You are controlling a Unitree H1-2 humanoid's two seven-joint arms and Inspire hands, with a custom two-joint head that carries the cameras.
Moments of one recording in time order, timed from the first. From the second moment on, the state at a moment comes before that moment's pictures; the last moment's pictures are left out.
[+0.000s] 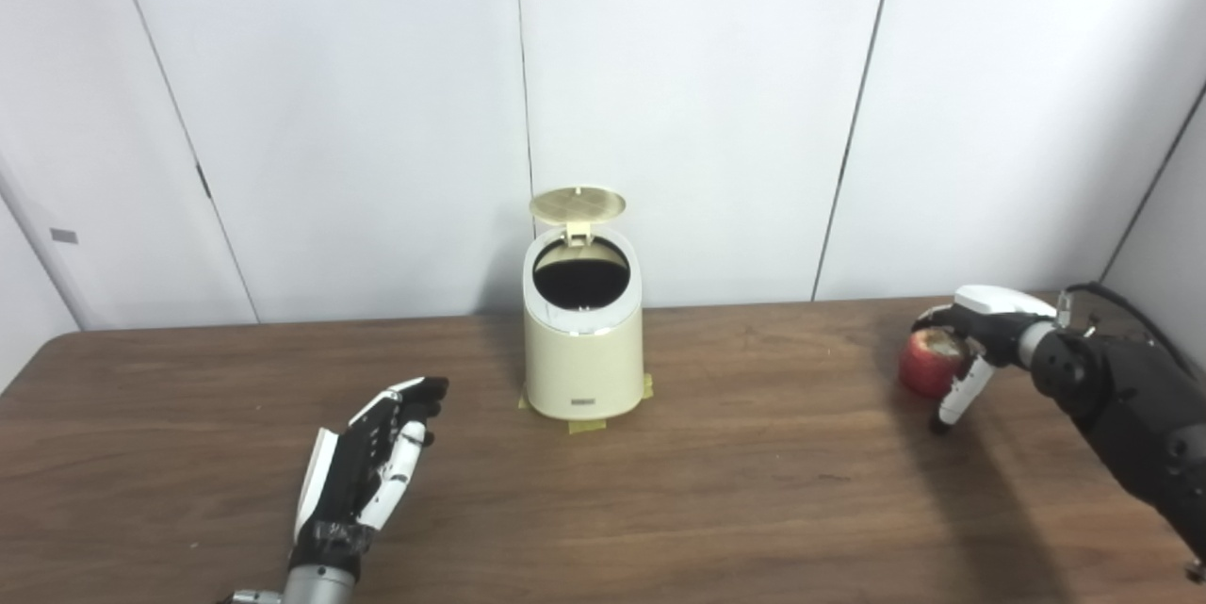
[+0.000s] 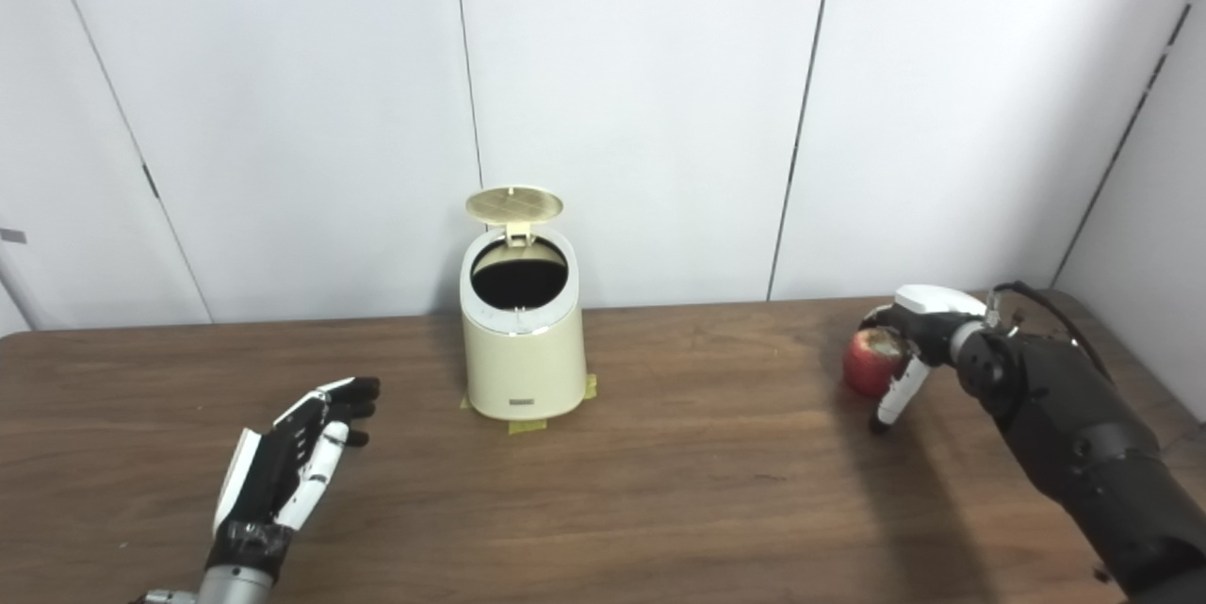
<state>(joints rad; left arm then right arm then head) -0.13 0.14 -0.01 0.06 0.17 -0.16 0.02 -0.75 -0.66 0.37 0.74 -0.73 0.08 0.33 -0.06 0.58</state>
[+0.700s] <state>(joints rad) -0.12 0.15 -0.02 0.04 0.18 -0.13 0.01 -0.77 -0.64 0.39 0.74 -0.73 0.08 0.30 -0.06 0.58</state>
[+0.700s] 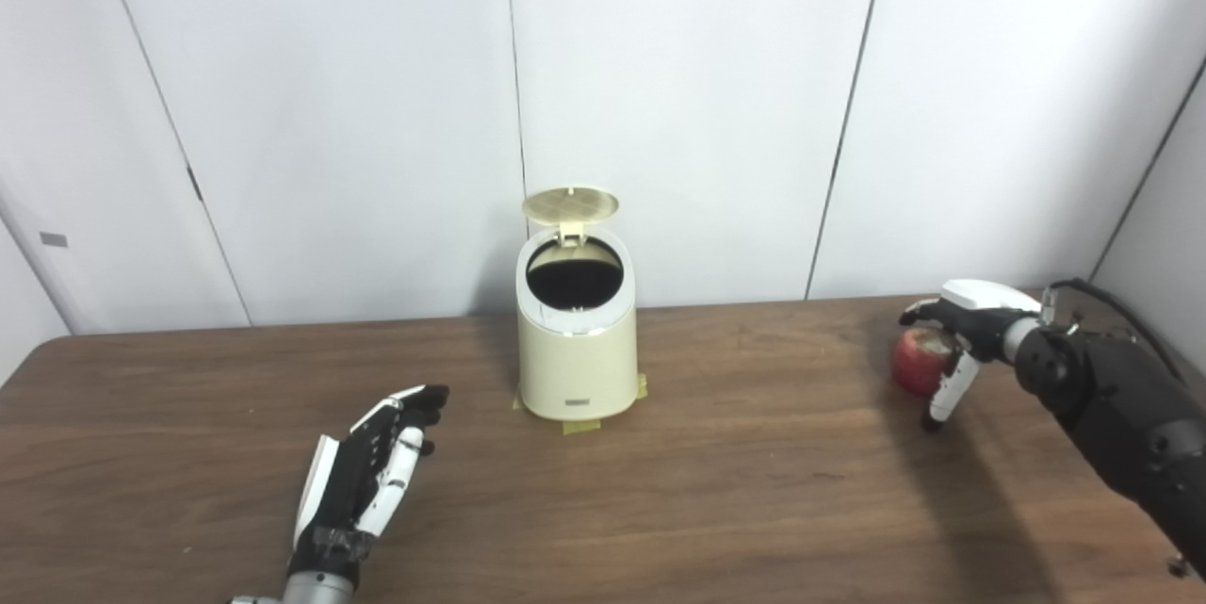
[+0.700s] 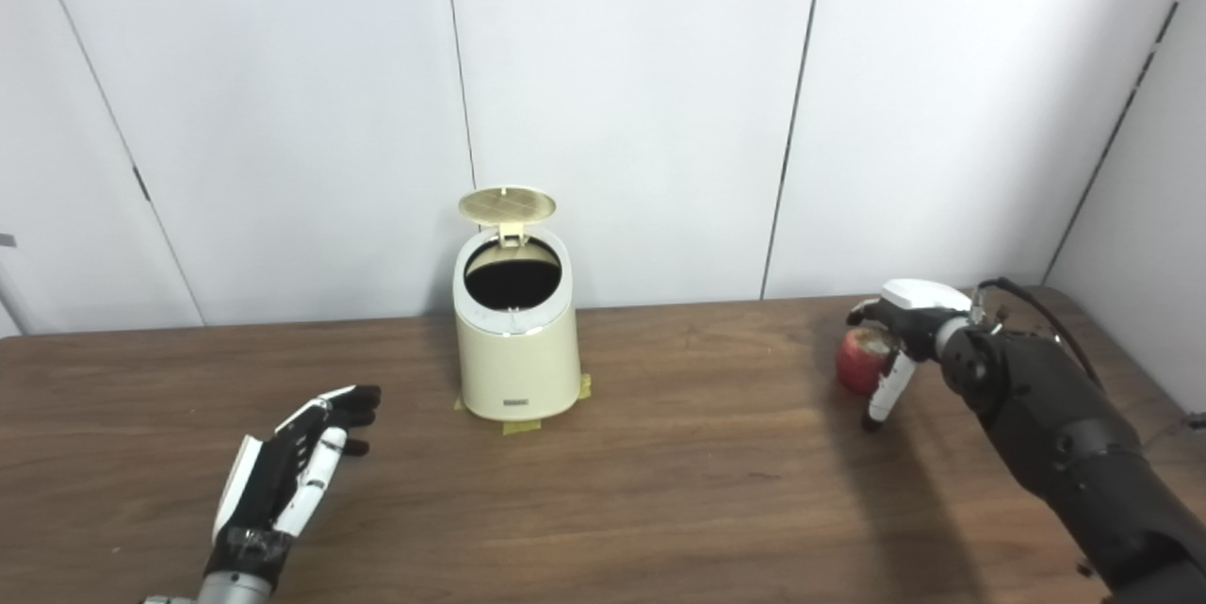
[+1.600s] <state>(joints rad) -0.12 0.15 -0.02 0.04 0.17 -0.13 0.00 -0.77 -0.62 0.43 0.74 -0.77 0.05 0.18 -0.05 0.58</state>
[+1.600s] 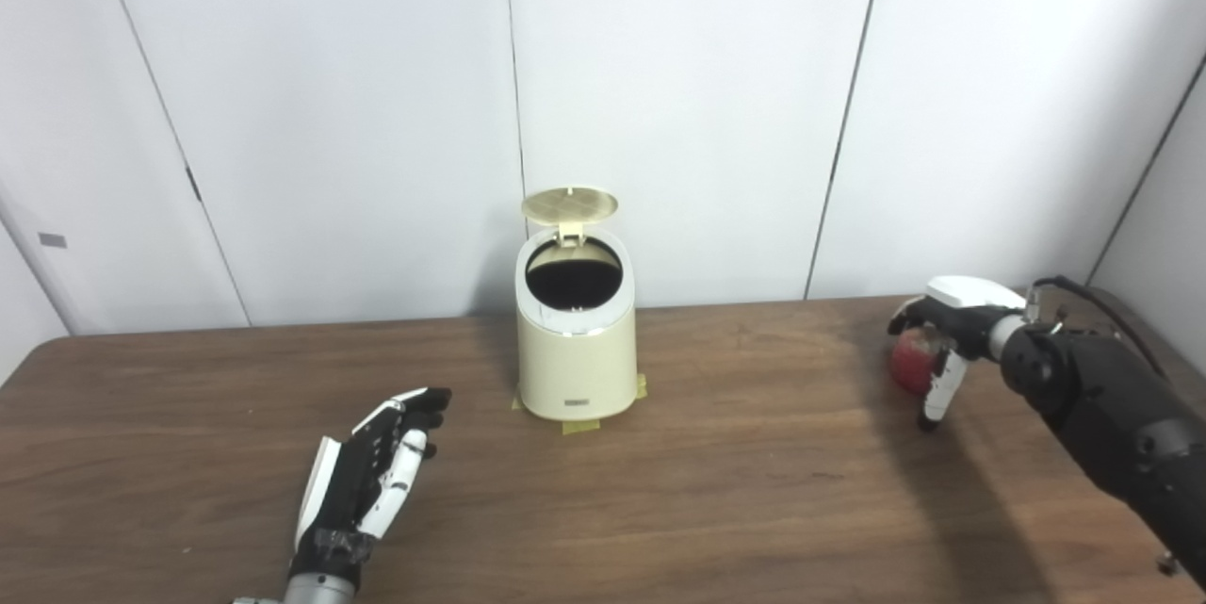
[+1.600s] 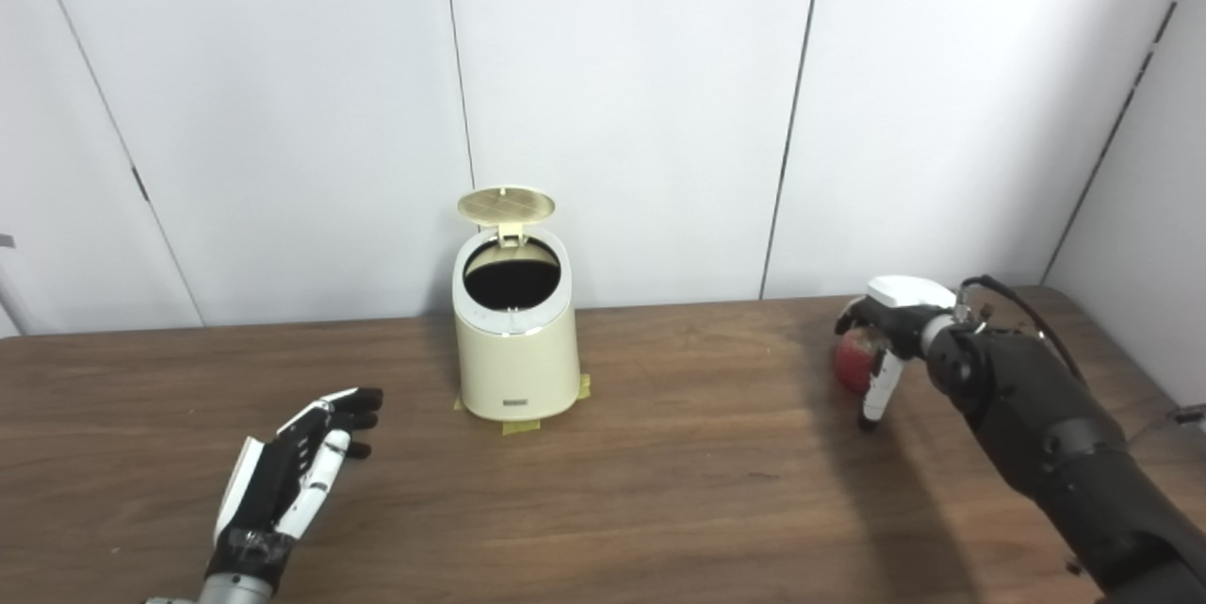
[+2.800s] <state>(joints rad) -0.12 0.14 -0.02 0.04 0.18 -0.12 0.00 -0.68 -0.56 0.37 0.02 -0.79 0.03 0.18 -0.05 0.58</state>
